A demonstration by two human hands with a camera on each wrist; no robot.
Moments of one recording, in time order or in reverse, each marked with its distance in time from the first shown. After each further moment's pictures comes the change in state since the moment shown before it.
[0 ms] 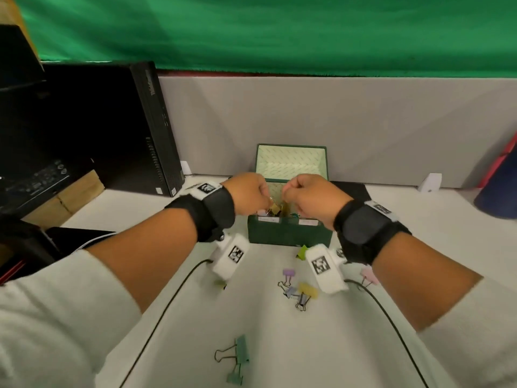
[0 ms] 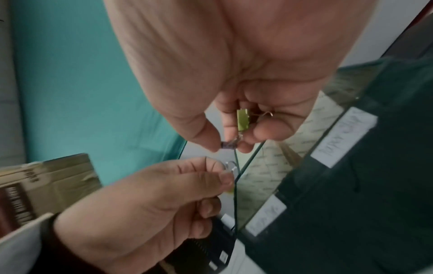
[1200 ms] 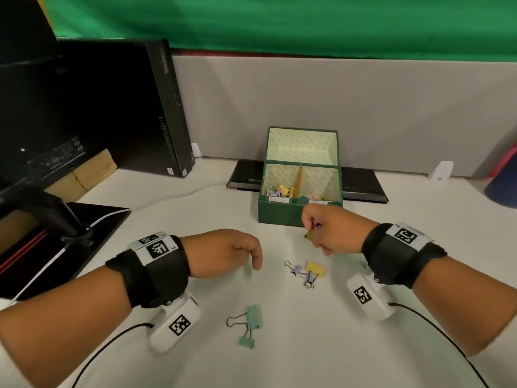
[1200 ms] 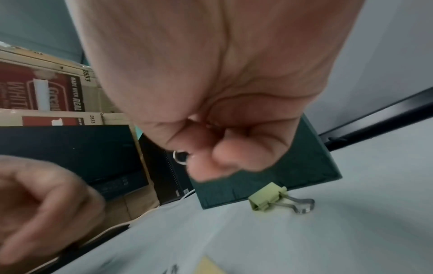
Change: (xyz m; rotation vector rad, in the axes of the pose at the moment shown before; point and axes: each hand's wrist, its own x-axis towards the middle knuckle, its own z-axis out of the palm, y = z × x) left_hand -0.120 -0.056 0.045 -0.115 -0.365 0.207; right_hand -0.053 0.048 0.010 -0.494 -0.336 -0.105
